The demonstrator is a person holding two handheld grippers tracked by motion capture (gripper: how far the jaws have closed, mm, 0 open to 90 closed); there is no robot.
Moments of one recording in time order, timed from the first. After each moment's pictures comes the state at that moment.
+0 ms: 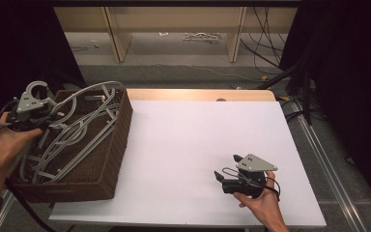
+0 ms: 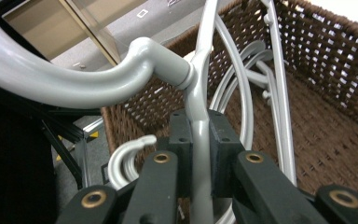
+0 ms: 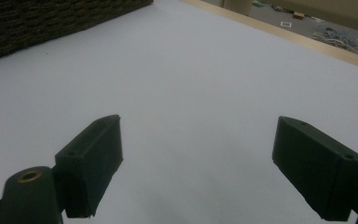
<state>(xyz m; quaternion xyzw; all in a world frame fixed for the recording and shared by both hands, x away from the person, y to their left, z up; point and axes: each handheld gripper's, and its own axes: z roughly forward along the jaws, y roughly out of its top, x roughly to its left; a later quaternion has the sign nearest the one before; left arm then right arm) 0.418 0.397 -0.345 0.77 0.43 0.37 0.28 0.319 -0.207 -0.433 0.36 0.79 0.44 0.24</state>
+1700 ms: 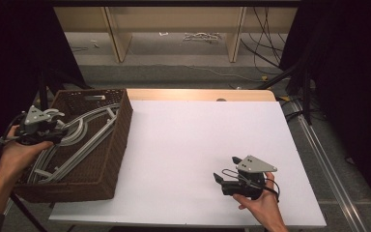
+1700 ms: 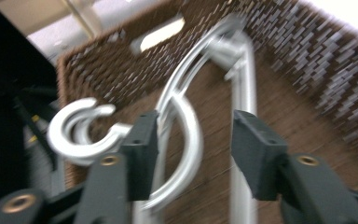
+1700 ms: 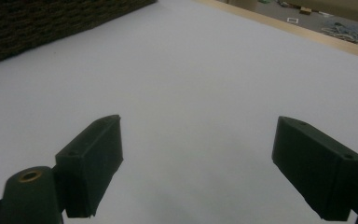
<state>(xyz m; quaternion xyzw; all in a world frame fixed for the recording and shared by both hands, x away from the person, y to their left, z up) 0.390 0.368 -0.359 0.76 0.46 0.32 0.32 0.317 -0.206 -0.436 0.36 0.79 0.45 0.22</state>
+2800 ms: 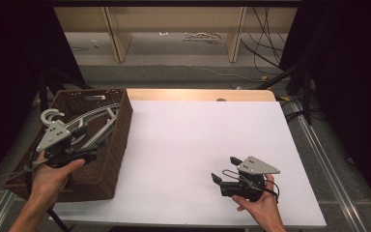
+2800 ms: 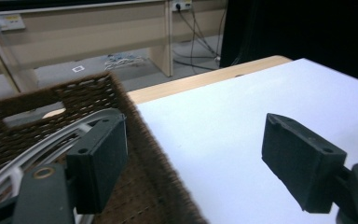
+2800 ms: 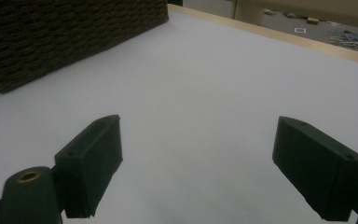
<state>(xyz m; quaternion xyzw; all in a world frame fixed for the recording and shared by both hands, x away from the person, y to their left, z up) 0.332 0.267 -0.356 0.69 0.42 0.29 0.51 0.311 -0.203 -0.431 0.36 0.77 0.48 0.21</state>
